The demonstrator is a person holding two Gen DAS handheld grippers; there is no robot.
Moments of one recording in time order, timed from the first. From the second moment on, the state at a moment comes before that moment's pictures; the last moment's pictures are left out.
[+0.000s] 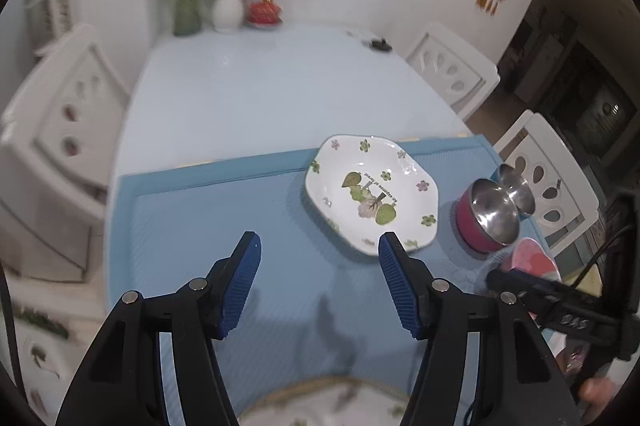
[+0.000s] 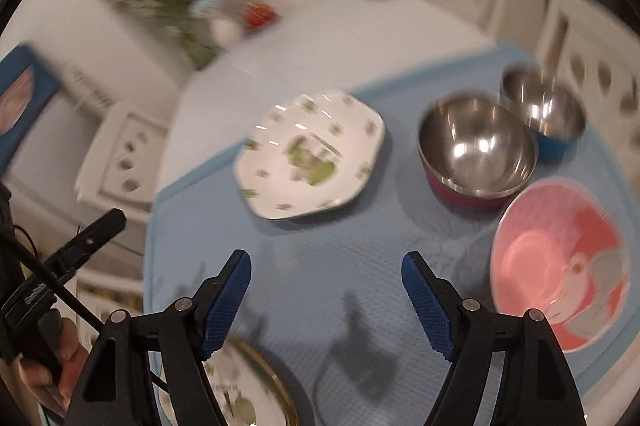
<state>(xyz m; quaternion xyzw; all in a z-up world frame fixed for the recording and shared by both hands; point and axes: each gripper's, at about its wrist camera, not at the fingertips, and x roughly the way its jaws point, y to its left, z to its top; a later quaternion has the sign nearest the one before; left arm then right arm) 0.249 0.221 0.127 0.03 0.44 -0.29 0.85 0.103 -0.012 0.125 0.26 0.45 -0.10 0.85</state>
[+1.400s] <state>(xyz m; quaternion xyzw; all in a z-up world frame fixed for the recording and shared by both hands) 0.368 0.188 0.002 -0.01 0.53 -0.34 0.77 0.217 -0.018 0.024 0.23 0.49 -0.07 0.84</state>
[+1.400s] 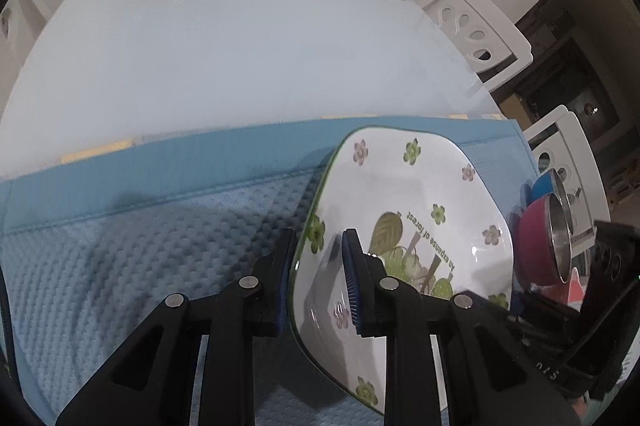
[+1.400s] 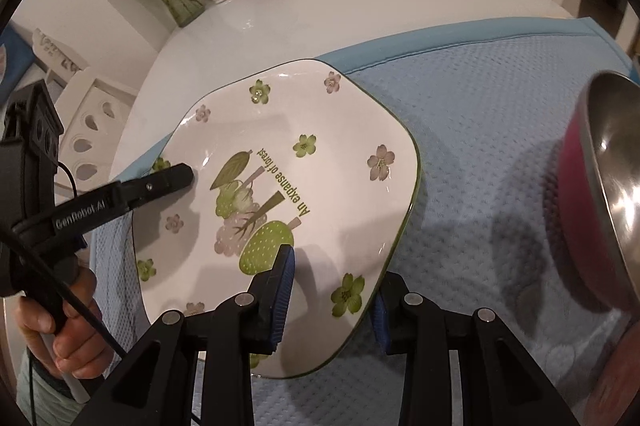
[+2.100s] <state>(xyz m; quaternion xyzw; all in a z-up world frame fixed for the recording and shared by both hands) 0.333 0.206 0.044 0.01 0.47 -0.37 0.80 0.206 0.019 0.051 0.12 0.46 0.04 0.88</state>
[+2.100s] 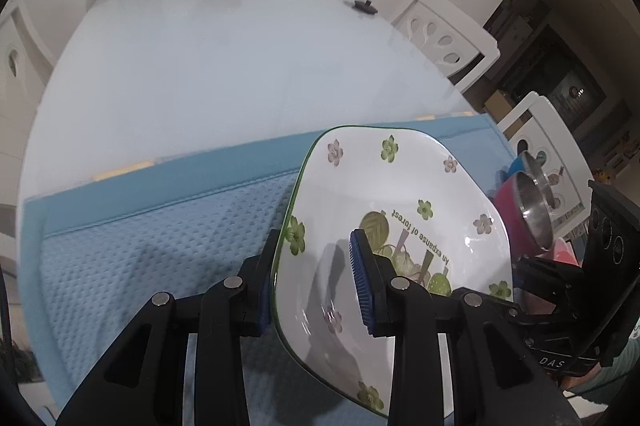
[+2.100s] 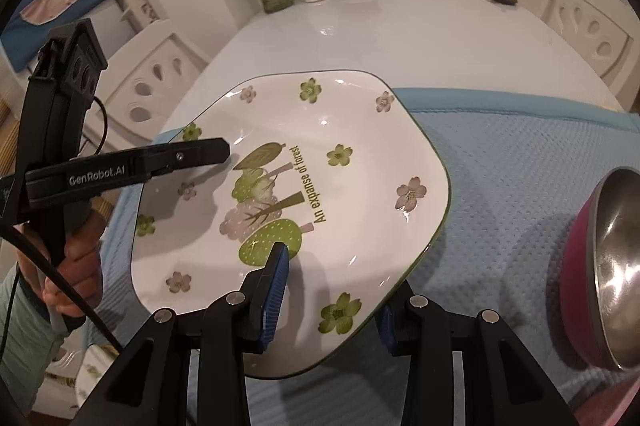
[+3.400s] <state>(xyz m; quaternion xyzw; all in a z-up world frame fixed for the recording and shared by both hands) 0.078 0.350 0.064 -0.10 0.50 -0.25 0.82 -0.030 0.155 0.092 0.10 0.52 0.14 0.84</state>
